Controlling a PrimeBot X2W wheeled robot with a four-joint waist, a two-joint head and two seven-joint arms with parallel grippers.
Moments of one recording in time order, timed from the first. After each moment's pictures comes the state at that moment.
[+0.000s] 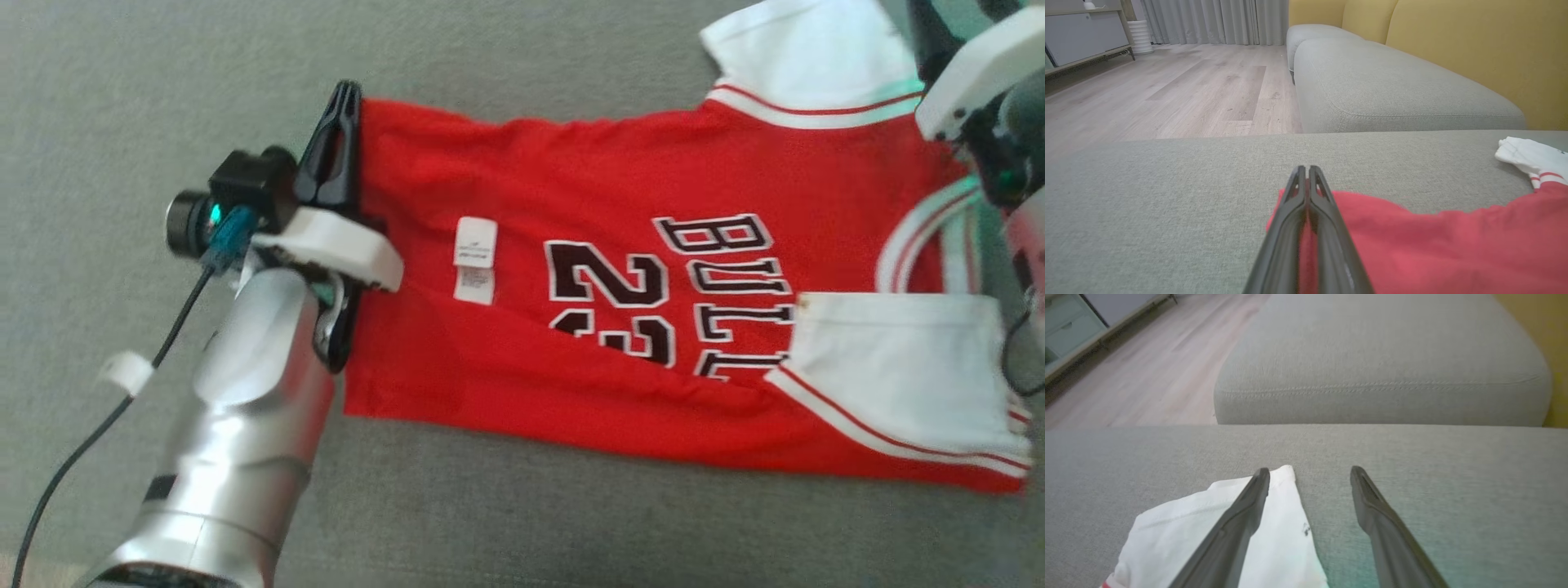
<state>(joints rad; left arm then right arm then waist) -0.75 0.05 -0.30 0.76 -0.28 -0.07 -0.25 -1.05 -0.37 0.44 1.02 0.63 0.13 0.04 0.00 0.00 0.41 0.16</state>
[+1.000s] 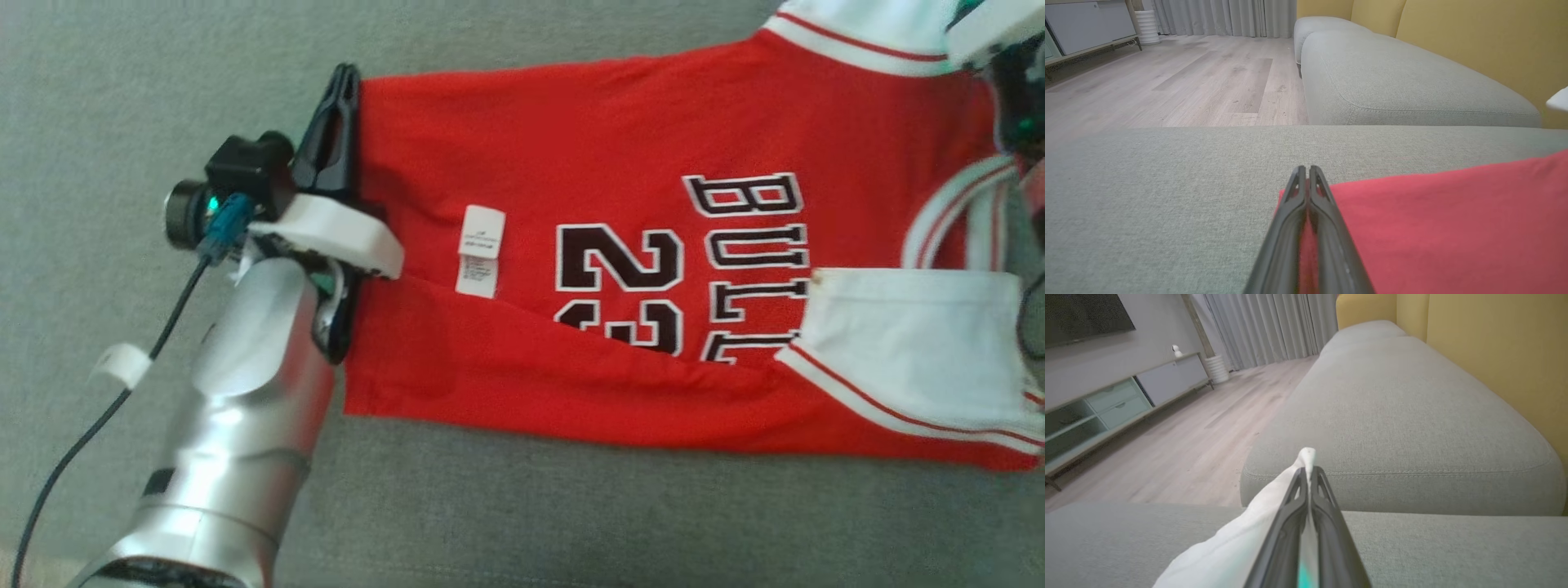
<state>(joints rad) -0.79 0.04 -0.29 0.77 -0.29 -0.06 -0.25 -1.15 -0.40 0.55 1.00 0.75 0.13 -0.22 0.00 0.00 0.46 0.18</state>
